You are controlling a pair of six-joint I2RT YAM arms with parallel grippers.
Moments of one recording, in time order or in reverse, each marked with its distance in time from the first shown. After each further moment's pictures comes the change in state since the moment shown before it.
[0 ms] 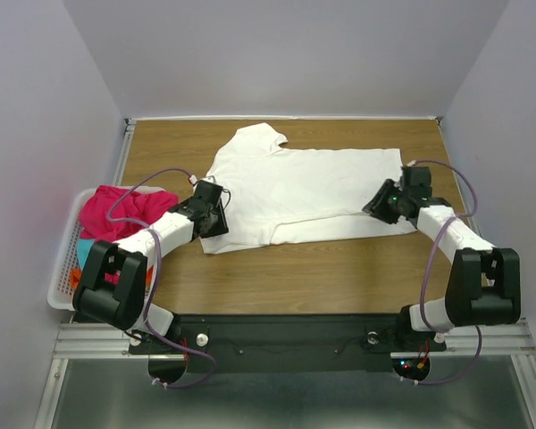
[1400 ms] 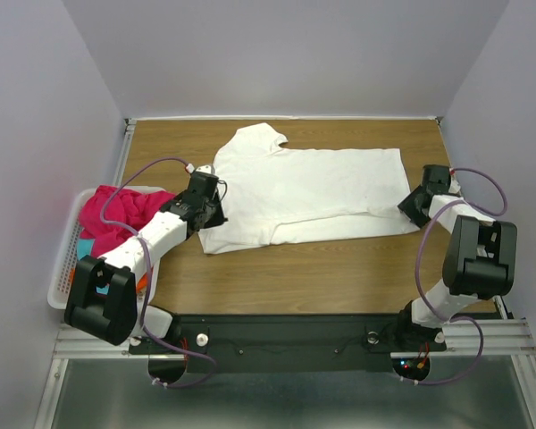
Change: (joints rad) left arm 0.000 -0.090 0.065 -0.043 0.019 0.026; right arm -0.130 0.185 0.067 0.031 0.394 0.038
